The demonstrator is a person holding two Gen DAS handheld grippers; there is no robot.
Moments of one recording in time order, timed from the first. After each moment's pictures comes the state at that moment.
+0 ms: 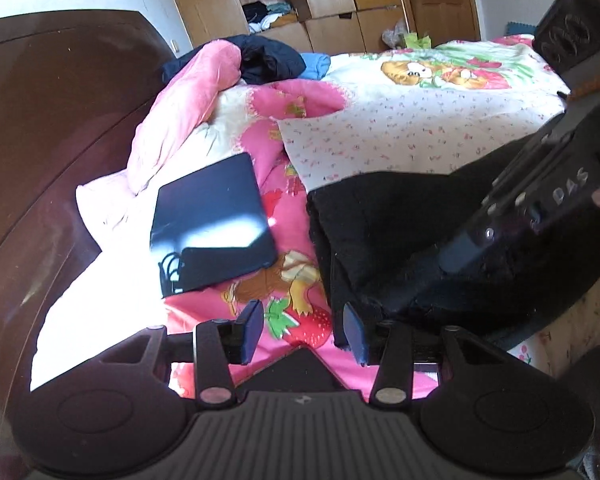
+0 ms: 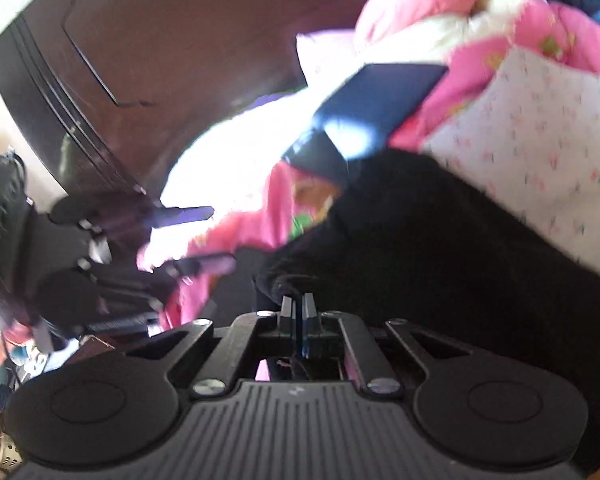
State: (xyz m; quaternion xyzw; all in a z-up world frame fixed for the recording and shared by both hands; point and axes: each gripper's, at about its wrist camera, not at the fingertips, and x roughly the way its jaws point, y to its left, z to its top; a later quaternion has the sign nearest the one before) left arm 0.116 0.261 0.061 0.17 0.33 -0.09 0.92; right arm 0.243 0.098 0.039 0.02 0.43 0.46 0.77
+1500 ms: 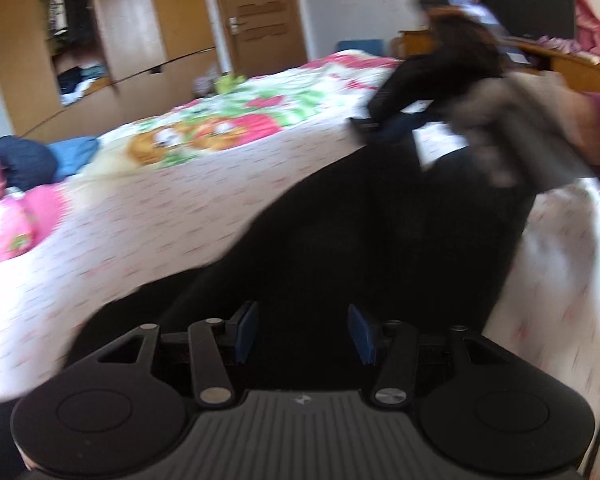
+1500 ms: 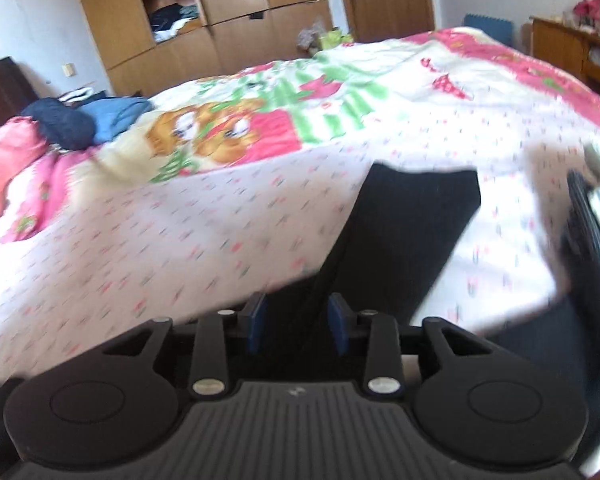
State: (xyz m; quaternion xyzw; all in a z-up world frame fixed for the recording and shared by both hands) left arm 0.147 -0.081 0.025 0.18 0.29 -0.35 0.87; right arm 0.281 -0.311 0.022 0.14 0.34 -0.12 0.92
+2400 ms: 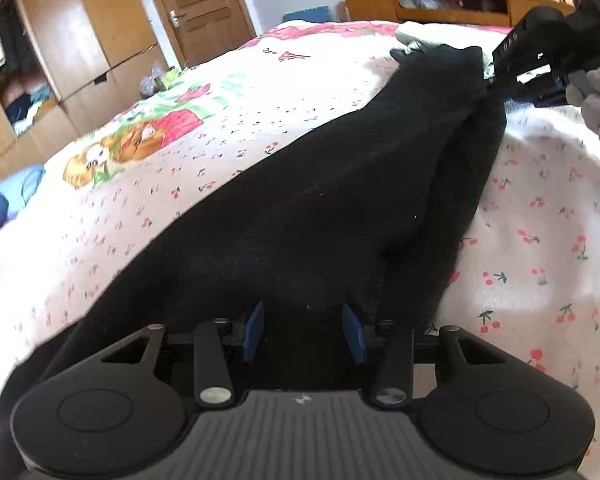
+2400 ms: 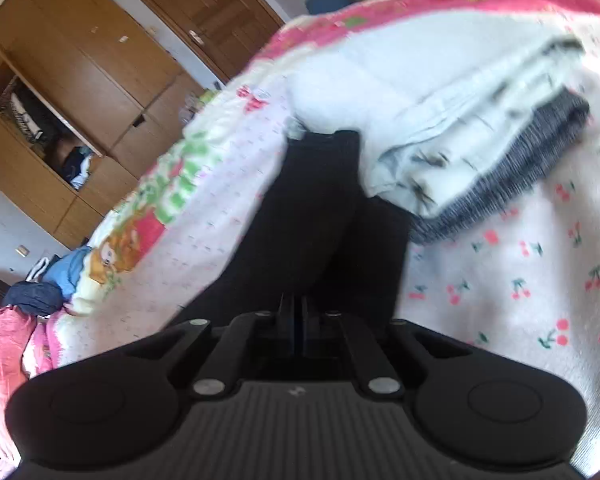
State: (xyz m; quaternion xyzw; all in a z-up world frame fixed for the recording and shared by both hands) left arm 0.131 -0.166 0.002 0.28 0.30 -0.37 0.84; right arm 0.063 -0.457 -0.014 0.41 0.24 -0.21 0.86
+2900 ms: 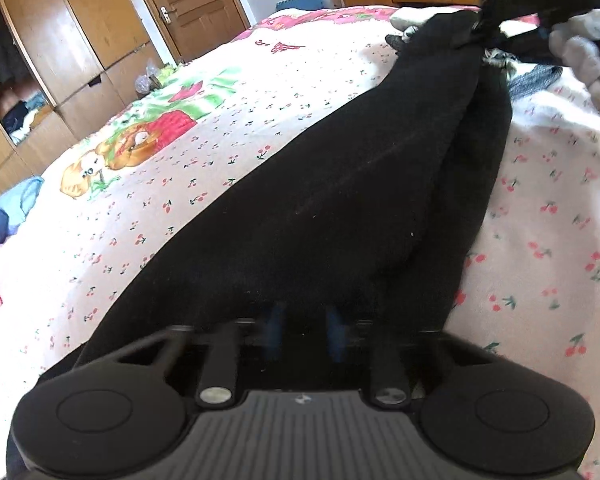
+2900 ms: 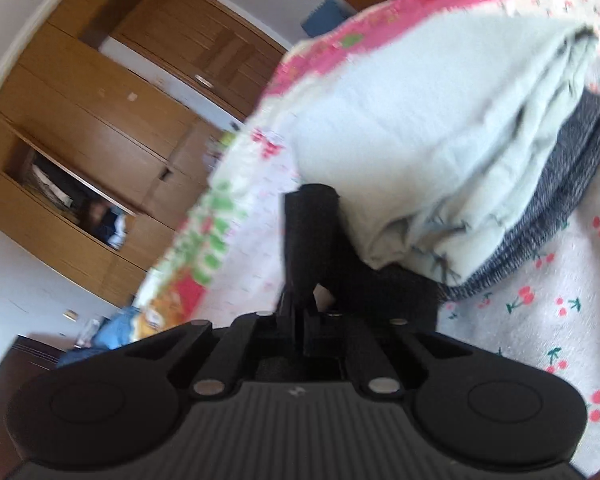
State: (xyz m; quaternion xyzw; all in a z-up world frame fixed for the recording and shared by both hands) left arm 0.135 -0.185 0.004 0.30 0.31 -0.36 0.83; right arm 0.060 -0.491 0.009 0.48 0.14 -0.17 0.85
